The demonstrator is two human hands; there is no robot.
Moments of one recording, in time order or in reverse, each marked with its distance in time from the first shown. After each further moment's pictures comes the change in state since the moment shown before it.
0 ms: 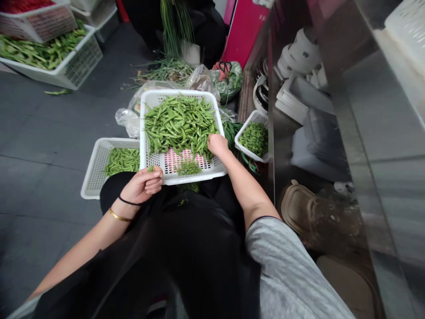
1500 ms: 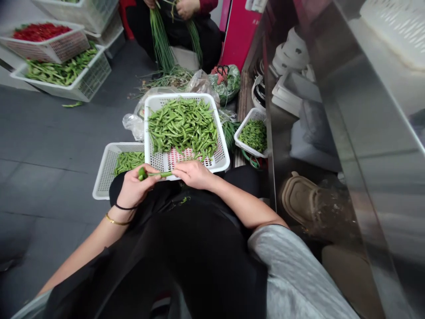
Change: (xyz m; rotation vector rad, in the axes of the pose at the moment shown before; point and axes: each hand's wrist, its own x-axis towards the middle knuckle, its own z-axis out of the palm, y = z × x) left_hand -0.035 -0.003 0.030 0.610 0.289 0.471; right_hand -0.135 -0.067 -0.023 0.650 0.081 -0.778
